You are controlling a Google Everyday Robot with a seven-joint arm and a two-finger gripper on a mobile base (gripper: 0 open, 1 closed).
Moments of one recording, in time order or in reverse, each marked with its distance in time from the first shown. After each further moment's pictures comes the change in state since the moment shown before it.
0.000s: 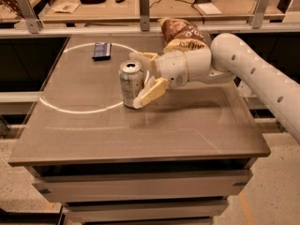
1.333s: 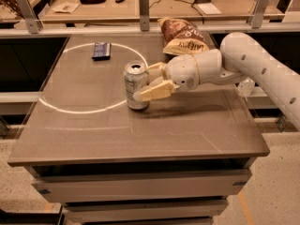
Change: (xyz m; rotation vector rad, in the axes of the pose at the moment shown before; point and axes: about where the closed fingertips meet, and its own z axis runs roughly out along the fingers) arm 0.013 0.019 -0.022 -0.028 0.076 0.081
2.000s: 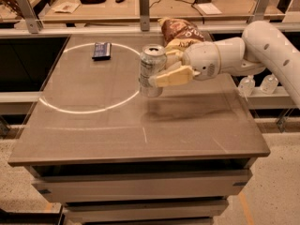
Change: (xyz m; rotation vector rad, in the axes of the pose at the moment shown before) arm -0.037 0.010 -0.049 -0.032 -0.088 0.043
